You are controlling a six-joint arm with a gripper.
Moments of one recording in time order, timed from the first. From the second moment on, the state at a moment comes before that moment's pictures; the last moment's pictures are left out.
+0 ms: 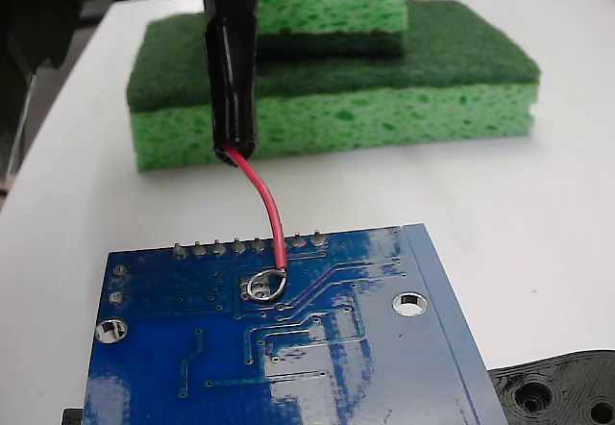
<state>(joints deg) 23.5 106.4 128.0 32.1 -18.5 -16.9</state>
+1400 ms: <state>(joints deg) 4.0 169.7 166.6 42.5 -10.0 -2.6</state>
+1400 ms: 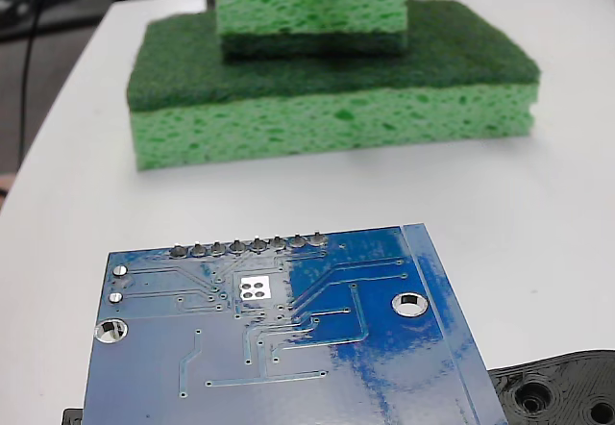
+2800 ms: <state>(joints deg) 1.5 174.9 171.7 44.8 -6.9 -1.5</state>
